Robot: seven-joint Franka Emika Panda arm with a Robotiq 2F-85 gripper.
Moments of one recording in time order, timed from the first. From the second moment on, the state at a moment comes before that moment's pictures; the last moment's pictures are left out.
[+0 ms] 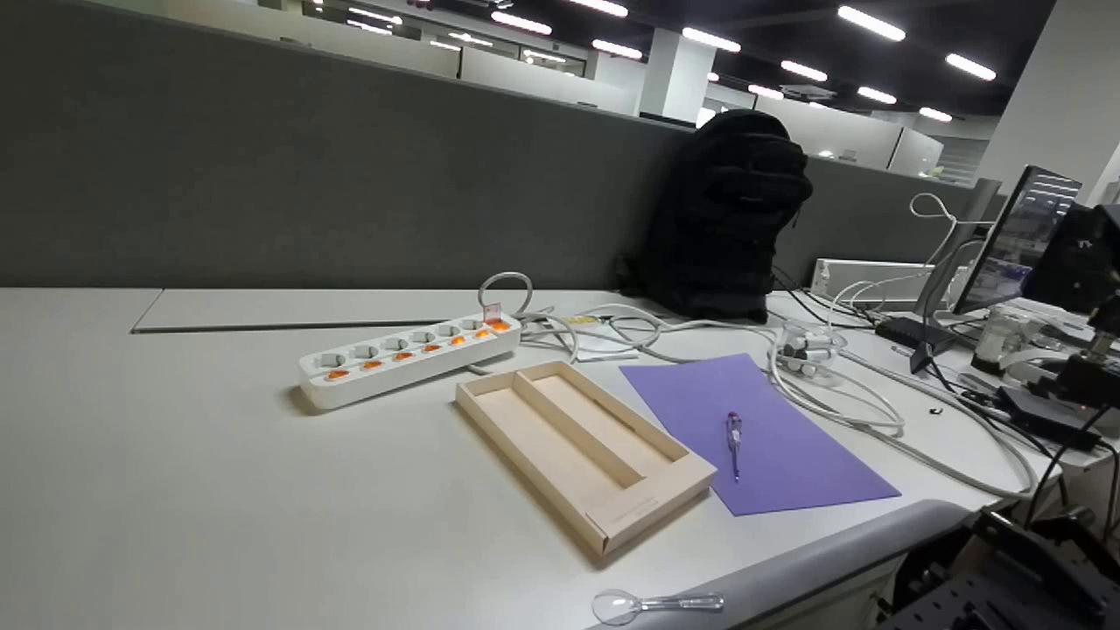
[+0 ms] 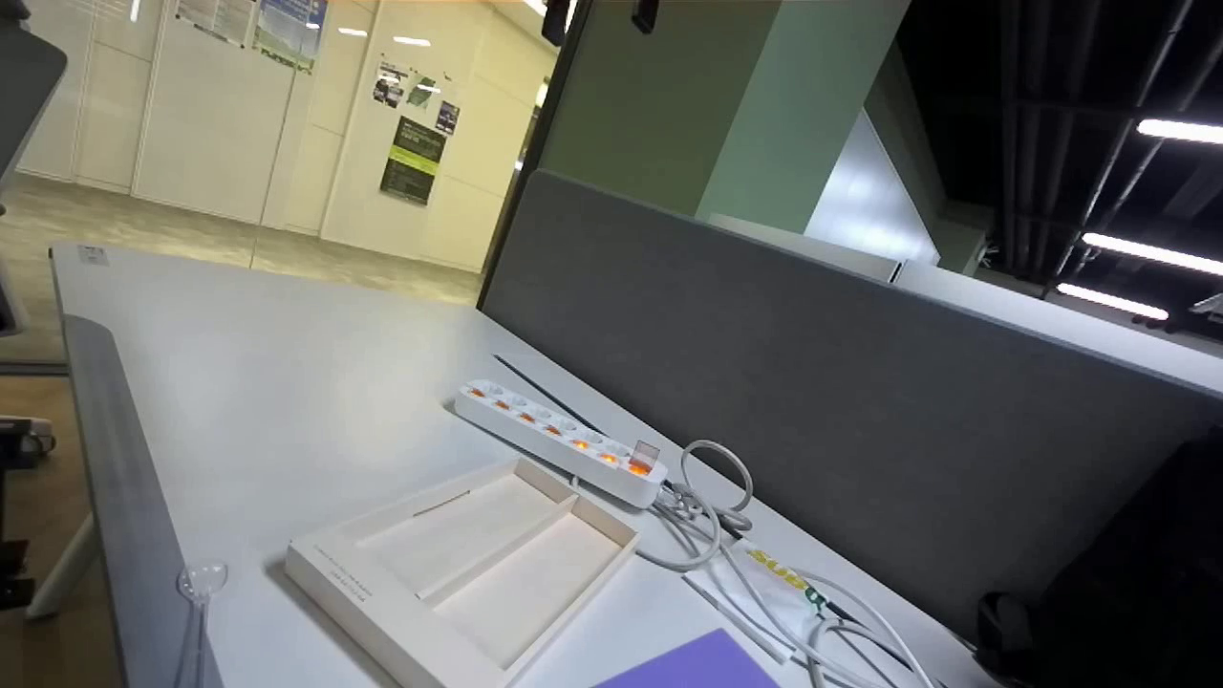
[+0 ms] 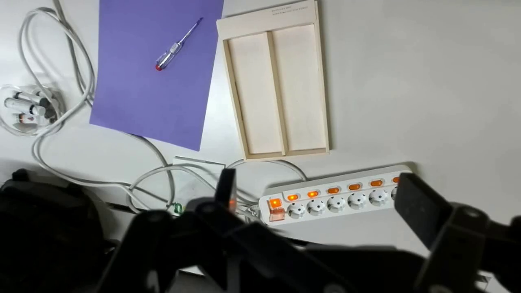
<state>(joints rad) 0.05 -0.27 0.30 -2.04 -0.10 1.75 0.29</state>
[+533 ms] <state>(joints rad) 0.05 -0.28 0.21 -2.12 -0.09 1.88 0.32</state>
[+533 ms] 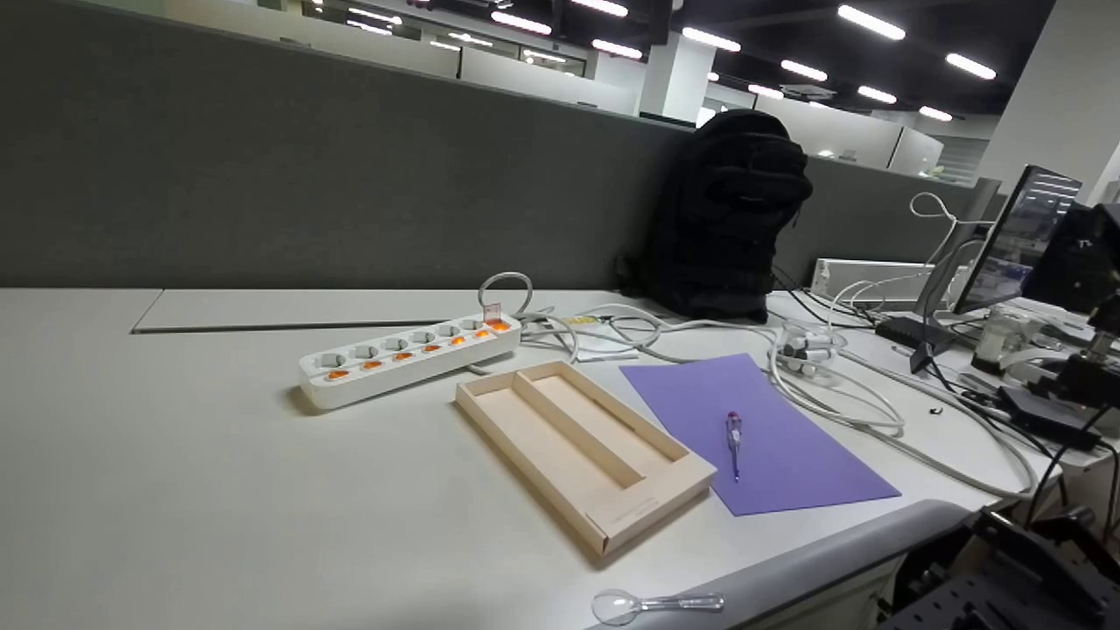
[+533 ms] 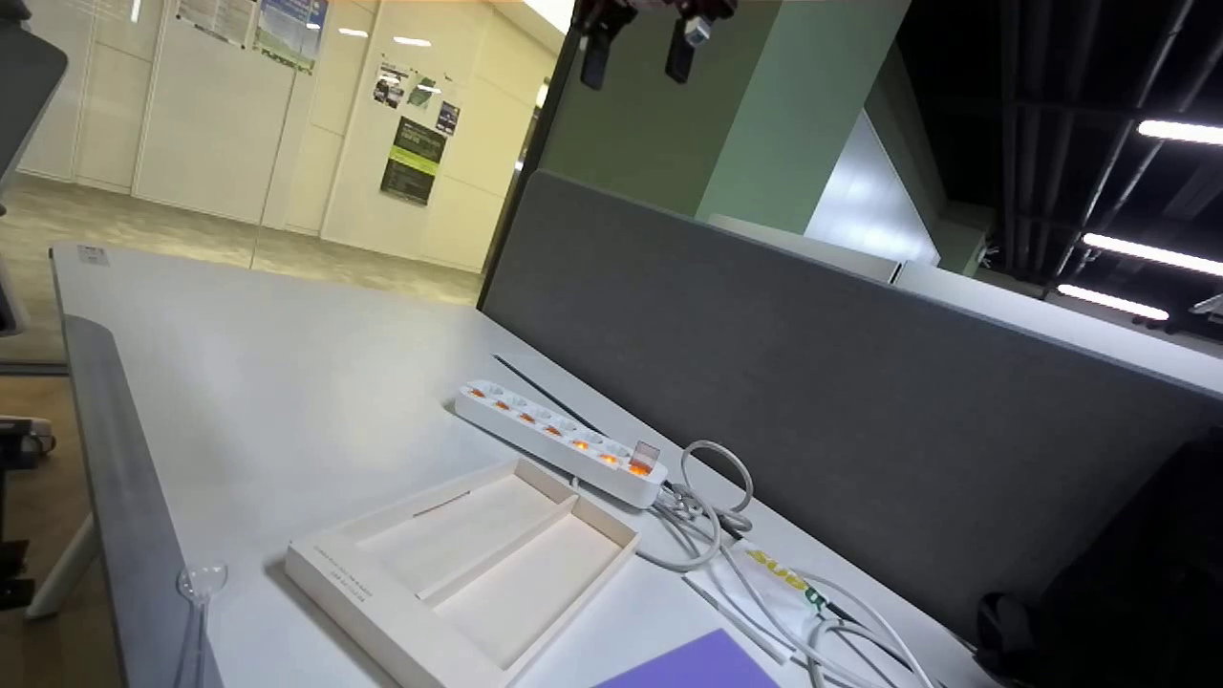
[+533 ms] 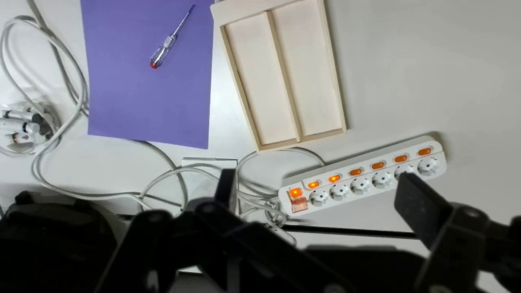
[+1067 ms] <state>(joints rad) -0.07 -0.31 0.02 -2.39 0.02 2.16 0.33</state>
